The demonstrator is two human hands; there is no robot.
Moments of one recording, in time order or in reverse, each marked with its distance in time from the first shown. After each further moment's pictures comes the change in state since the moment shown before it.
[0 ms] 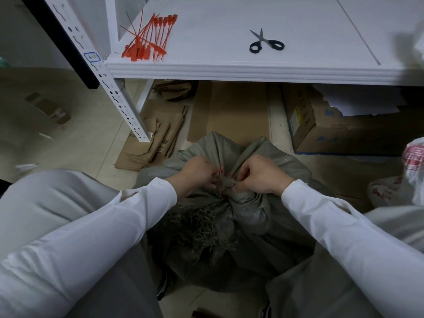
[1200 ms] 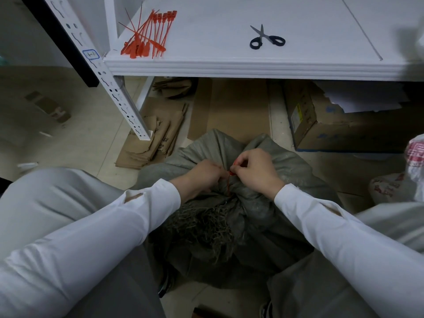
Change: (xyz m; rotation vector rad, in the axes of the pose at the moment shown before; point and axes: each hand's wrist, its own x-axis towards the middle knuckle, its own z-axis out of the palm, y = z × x) left_hand -0.018 0.005 0.010 0.025 -0.097 0.035; right_hand 0.007 -0.005 0.020 0.261 0.296 0.012
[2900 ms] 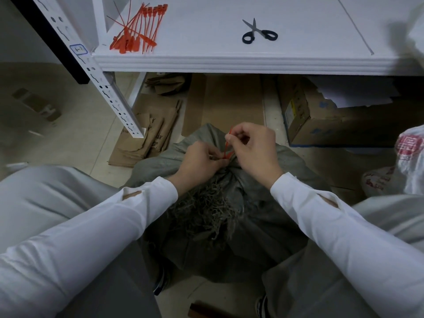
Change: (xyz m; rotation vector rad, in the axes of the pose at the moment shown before) left_hand 0.030 -0.012 -0.003 0.282 0.319 0.408; right_hand 0.005 -0.016 -0.016 0.168 0.348 -0.227
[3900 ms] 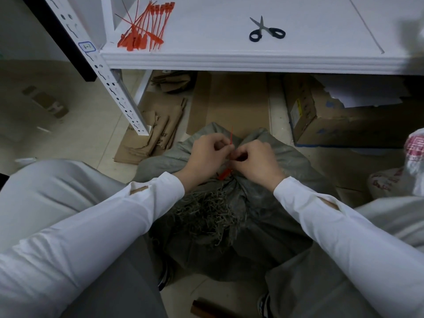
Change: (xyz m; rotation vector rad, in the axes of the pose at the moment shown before) left_hand 0.001 0.010 -0.001 -0.107 0.060 0.097; right_hand -0.010 0.018 0.003 -0.282 -0.346 0.080
